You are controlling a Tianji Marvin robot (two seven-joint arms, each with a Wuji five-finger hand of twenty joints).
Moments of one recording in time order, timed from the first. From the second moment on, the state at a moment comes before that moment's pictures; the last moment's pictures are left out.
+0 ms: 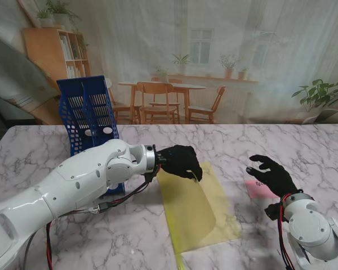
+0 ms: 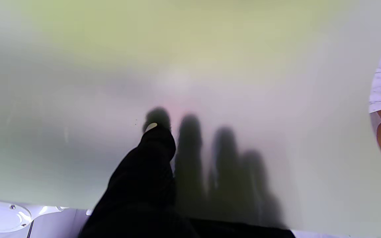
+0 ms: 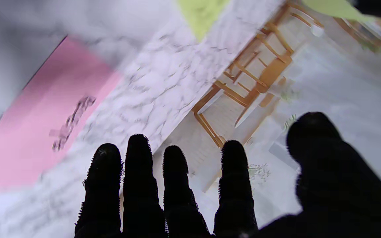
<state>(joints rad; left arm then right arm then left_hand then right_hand) 0.74 -1.15 -0.41 -1.17 0.68 -0.60 -0.07 -1.81 -1.15 1.60 -1.73 -0.32 0.16 0.05 1.23 -0.16 0.14 -0.05 0.70 -0.01 0.62 0.58 0.84 0.03 0.29 0.40 0.61 0.09 0.38 0.35 0.14 -0.01 0.82 0.41 0.45 -0.34 0.54 -0.11 0.32 -0.15 0.47 0.44 0.29 0.21 0.70 0.35 0.39 0.23 0.54 0.43 0.07 0.26 1.20 0.56</state>
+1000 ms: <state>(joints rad) 0.75 -1.15 -0.43 -1.17 0.70 -0.60 -0.05 -1.71 -1.10 1.51 -1.45 -0.95 0.35 -0.22 1.23 -0.16 0.14 -0.05 0.70 -0.01 0.62 0.58 0.85 0.03 0.29 0.40 0.61 0.09 0.38 0.35 0.14 -0.01 0.82 0.41 0.23 -0.53 0.64 -0.15 0.43 0.05 0.43 0.31 0.19 0.13 0.19 0.13 0.22 0.15 0.05 0.21 -0.02 0.25 0.46 0.55</state>
